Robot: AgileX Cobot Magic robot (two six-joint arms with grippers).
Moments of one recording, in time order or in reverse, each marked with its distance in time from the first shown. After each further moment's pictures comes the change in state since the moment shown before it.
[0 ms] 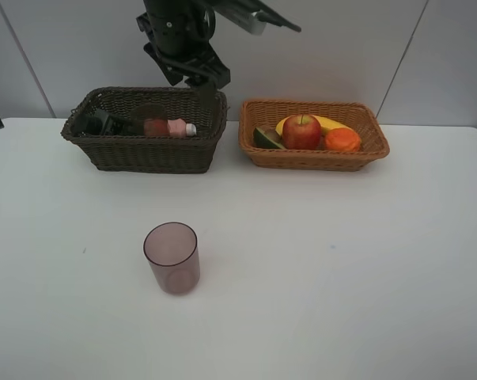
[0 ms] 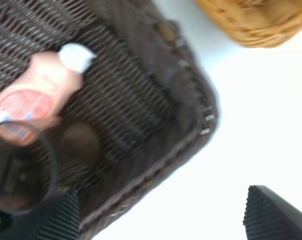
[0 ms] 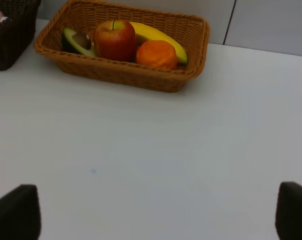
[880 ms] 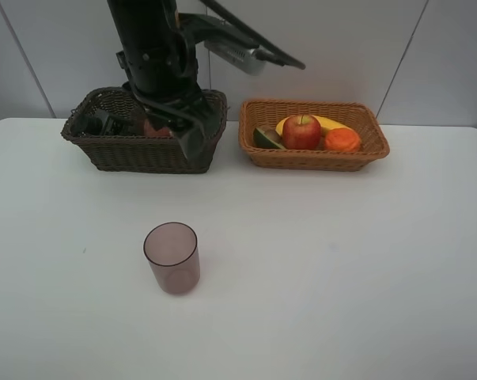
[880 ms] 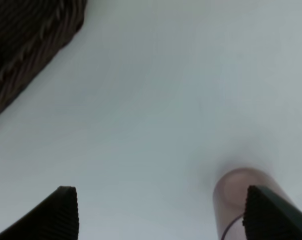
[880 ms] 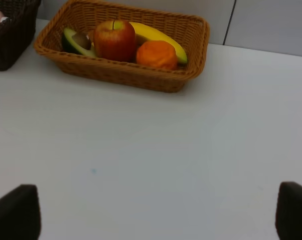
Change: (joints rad) left arm -0.081 -0.264 0.431 -0.053 -0.001 -0.061; right arm 0.000 0.000 0.000 0.000 0.000 0.000
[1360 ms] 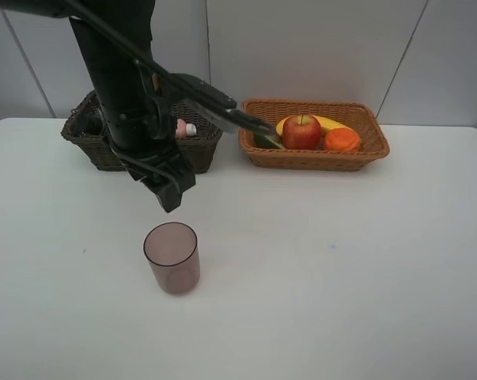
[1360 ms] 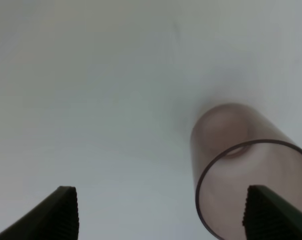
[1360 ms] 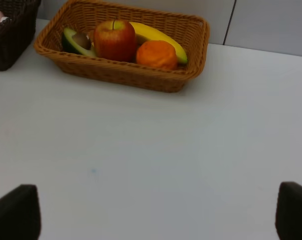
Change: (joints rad) left arm 0.000 -0.068 0.276 -0.054 -0.114 0.000; right arm 0.000 0.000 0.000 0.000 0.000 0.000
